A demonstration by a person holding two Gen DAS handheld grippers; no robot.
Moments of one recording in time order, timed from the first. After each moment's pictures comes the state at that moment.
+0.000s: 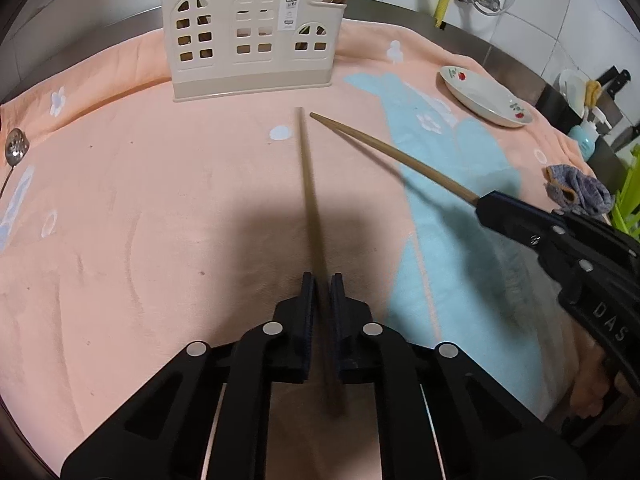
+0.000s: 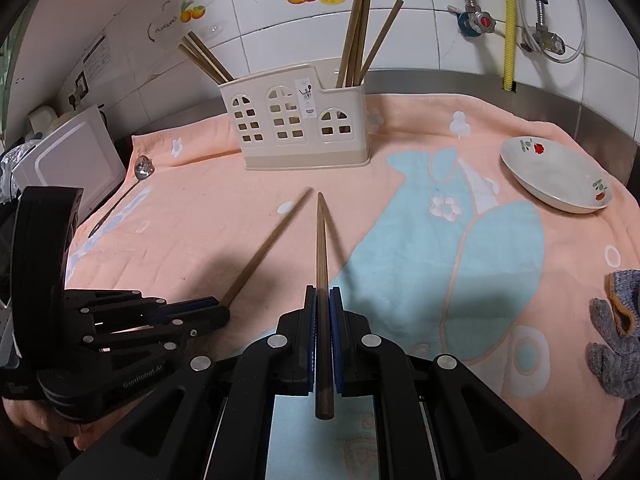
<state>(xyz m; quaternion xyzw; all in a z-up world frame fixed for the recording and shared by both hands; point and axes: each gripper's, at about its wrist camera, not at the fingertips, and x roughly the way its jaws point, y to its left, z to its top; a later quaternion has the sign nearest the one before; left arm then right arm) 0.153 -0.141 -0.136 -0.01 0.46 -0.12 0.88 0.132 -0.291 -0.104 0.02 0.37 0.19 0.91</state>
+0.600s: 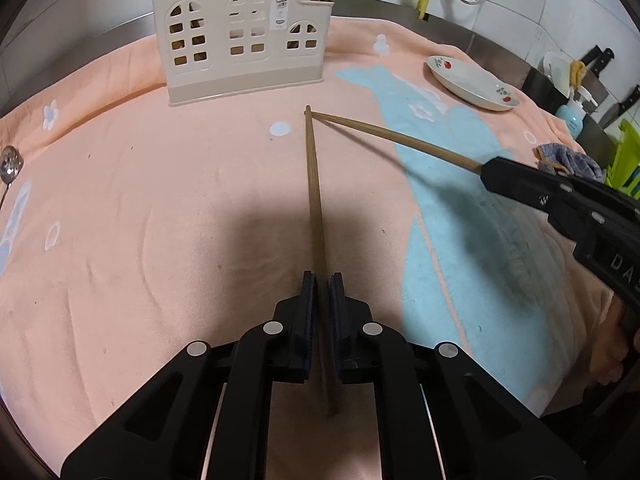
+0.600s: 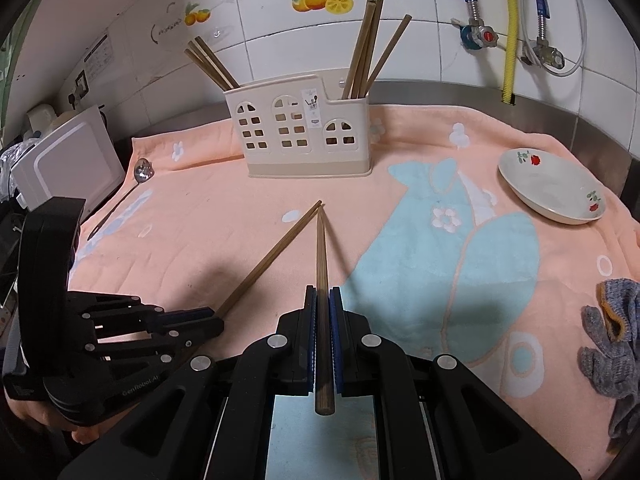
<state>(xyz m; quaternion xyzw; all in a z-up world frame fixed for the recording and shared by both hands) 0.145 -0.131 -0.138 0.02 0.46 -0.15 0.87 0.127 -0.282 -0.094 0.01 0.36 0.18 0.91</state>
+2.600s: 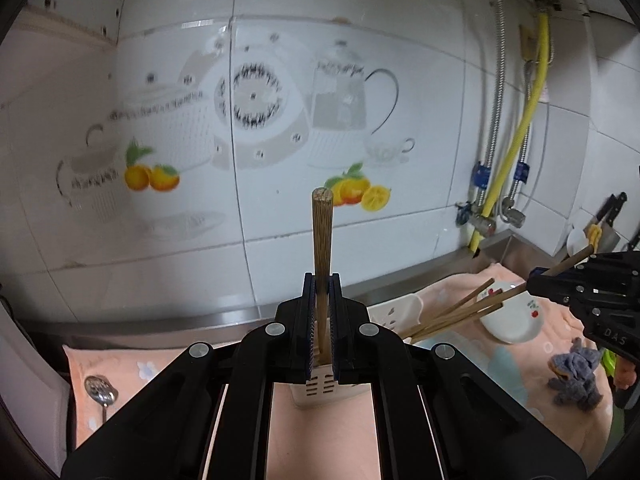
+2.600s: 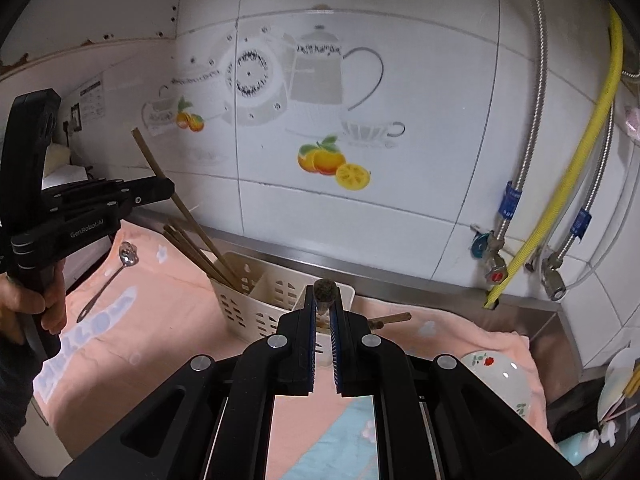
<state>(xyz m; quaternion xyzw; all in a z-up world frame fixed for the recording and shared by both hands) 0.289 -0.044 0.114 0.01 0.24 -0.12 0.96 0.265 -0.251 0.108 -0.08 0.30 0.17 0.93</state>
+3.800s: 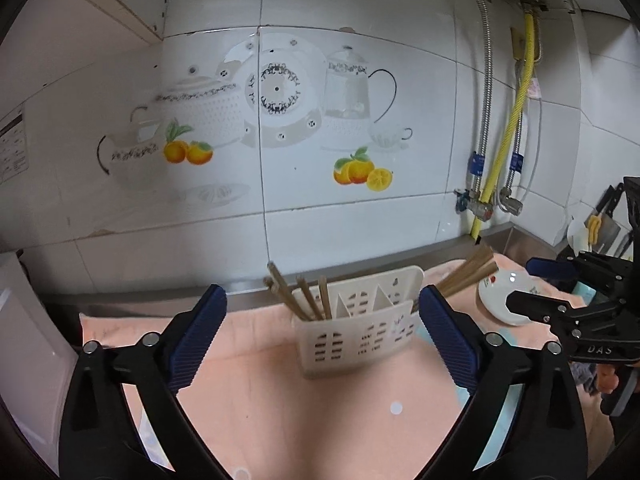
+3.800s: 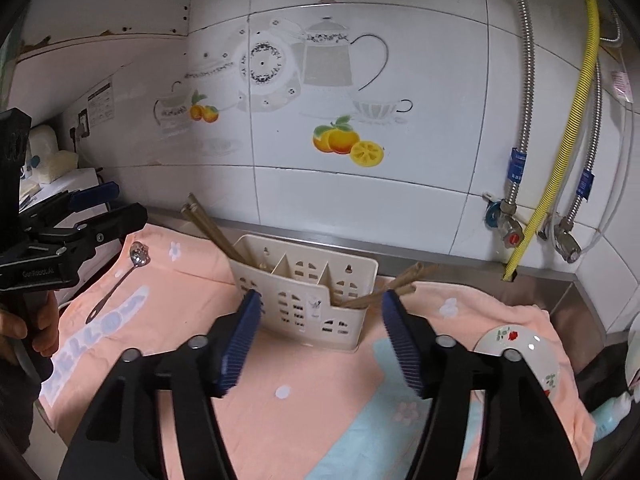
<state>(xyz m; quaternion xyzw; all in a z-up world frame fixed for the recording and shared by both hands) 0.221 -0.032 0.097 0.01 0.22 -0.10 0.97 0.223 -0.245 0.072 -0.05 0.28 0.18 0.94</state>
